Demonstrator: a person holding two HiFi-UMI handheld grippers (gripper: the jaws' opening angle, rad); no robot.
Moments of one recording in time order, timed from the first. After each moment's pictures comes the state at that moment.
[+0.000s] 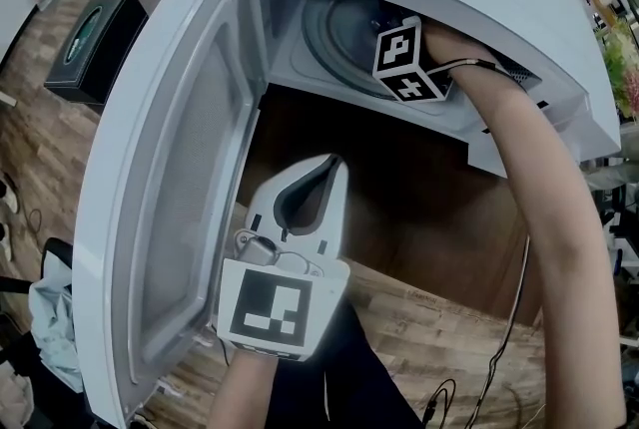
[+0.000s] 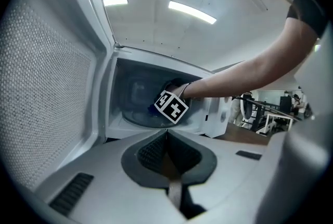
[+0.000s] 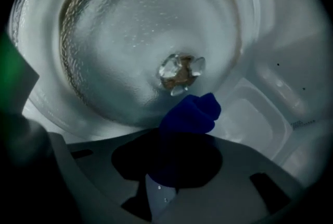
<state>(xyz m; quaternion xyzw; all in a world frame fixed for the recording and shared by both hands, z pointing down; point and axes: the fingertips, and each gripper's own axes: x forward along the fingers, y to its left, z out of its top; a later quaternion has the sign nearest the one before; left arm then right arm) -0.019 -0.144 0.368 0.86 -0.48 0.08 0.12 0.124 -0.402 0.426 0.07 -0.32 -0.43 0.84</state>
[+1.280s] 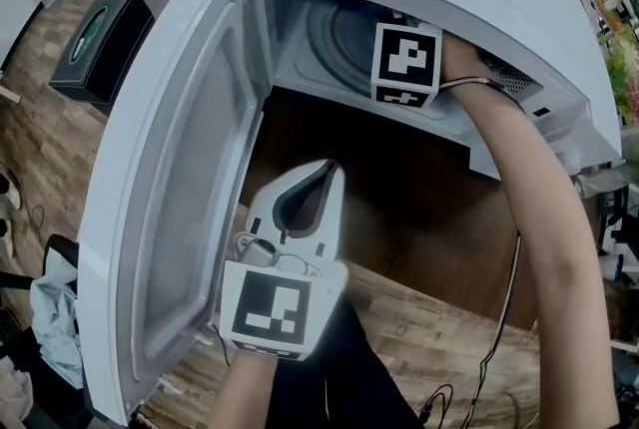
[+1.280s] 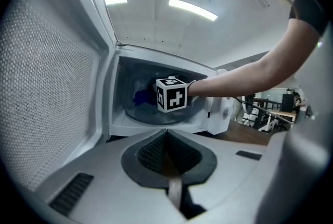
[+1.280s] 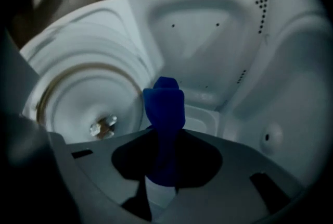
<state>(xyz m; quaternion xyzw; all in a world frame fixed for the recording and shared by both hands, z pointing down) -0.024 -0.143 0.373 0.86 -0.49 0.09 0.13 0.019 -0.399 0.355 0.29 -0.53 -0.53 0.60</state>
